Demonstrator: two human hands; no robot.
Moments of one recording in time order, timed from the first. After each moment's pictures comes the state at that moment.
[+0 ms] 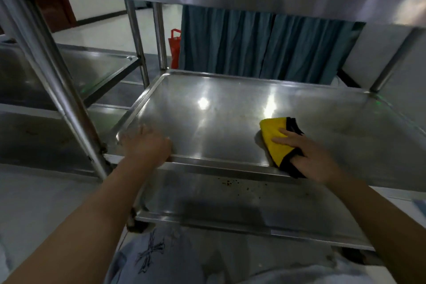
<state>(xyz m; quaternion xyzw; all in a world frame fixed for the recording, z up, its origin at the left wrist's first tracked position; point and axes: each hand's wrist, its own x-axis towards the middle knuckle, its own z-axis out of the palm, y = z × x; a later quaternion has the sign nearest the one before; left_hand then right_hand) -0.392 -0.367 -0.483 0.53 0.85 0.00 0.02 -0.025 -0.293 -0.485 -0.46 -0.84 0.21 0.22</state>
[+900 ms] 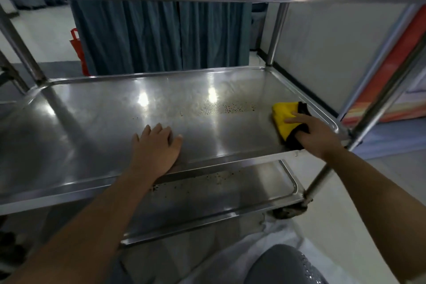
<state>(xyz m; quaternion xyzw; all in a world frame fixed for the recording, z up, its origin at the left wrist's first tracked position) -0.145 -0.295 -0.493 0.72 0.68 0.11 0.02 0.234 -0.289 -0.480 -0.69 -0.66 0.13 0.27</state>
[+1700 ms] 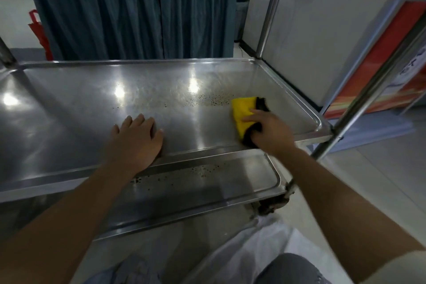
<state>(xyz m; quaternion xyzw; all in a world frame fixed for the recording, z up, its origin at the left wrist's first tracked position) -0.182 -0.252 -0.498 0.74 0.66 0.13 0.02 0.137 -0.265 -0.484 -0.68 -0.69 0.08 0.24</state>
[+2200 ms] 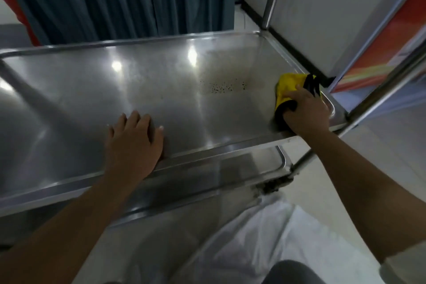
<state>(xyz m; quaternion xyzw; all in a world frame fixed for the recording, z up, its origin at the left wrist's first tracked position) -0.172 -0.246 -0.501 0.73 0.67 0.12 0.00 0.206 -0.227 -0.492 -0.79 -0.59 0.01 0.17</state>
